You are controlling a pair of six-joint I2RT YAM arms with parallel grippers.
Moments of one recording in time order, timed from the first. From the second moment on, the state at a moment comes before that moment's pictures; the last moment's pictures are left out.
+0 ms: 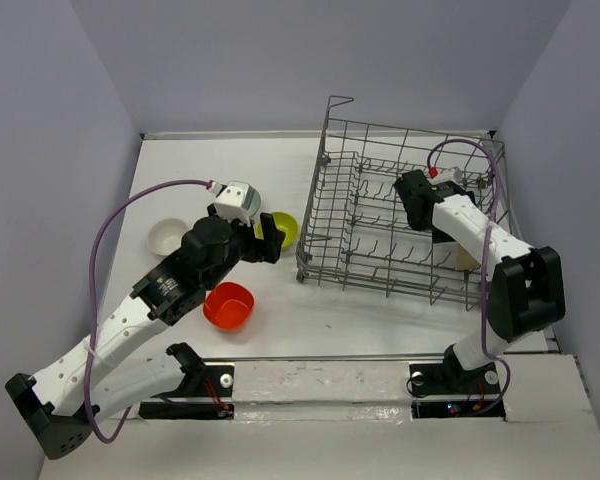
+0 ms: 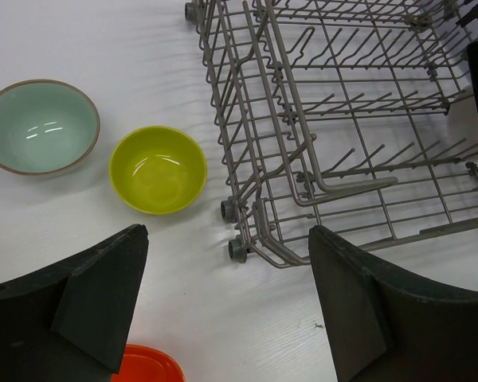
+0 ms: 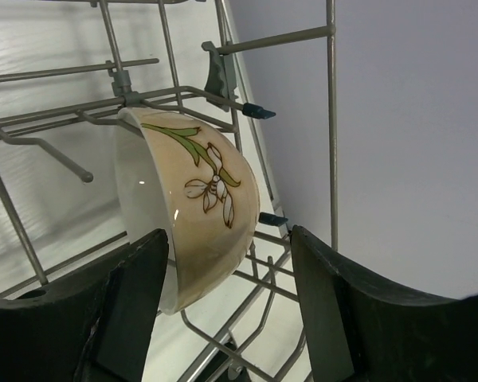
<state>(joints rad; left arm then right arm) -0.79 0.83 0.91 -0.39 -0.27 -0.35 0.32 1.61 1.24 -1.07 1.05 0.36</state>
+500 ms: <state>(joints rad) -0.74 0.86 0.91 -0.40 -0.32 -0.37 0.32 1.43 1.26 -1.06 0.83 0.35</state>
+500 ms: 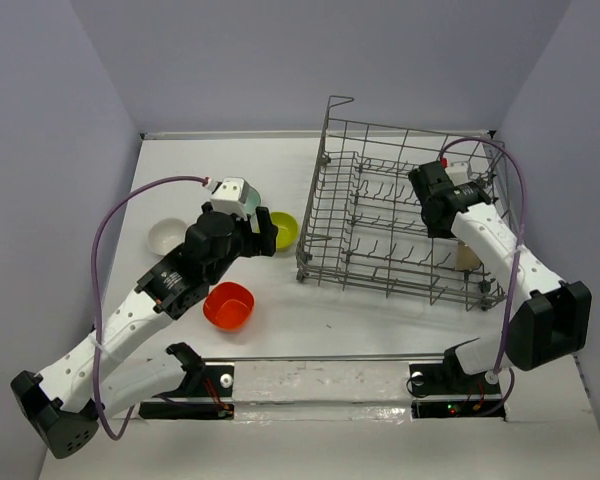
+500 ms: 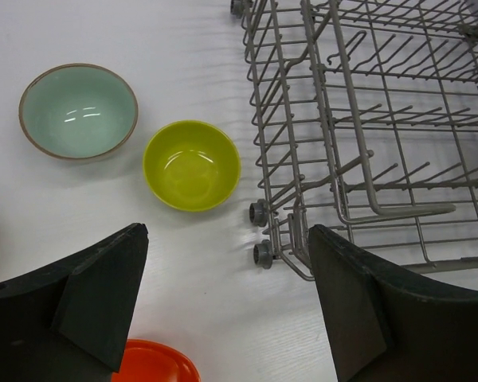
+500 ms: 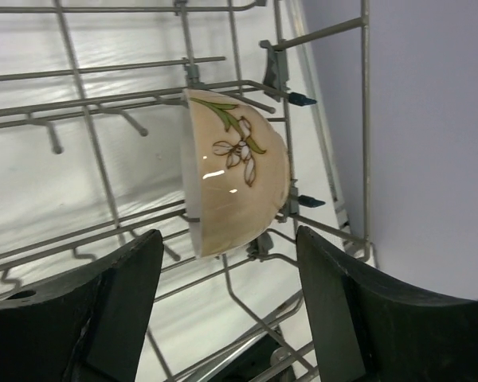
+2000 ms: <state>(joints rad) 0.18 1.22 0.79 -0.40 -0.40 -0.70 0.33 0.85 1.21 -0.89 -0.03 0.39</state>
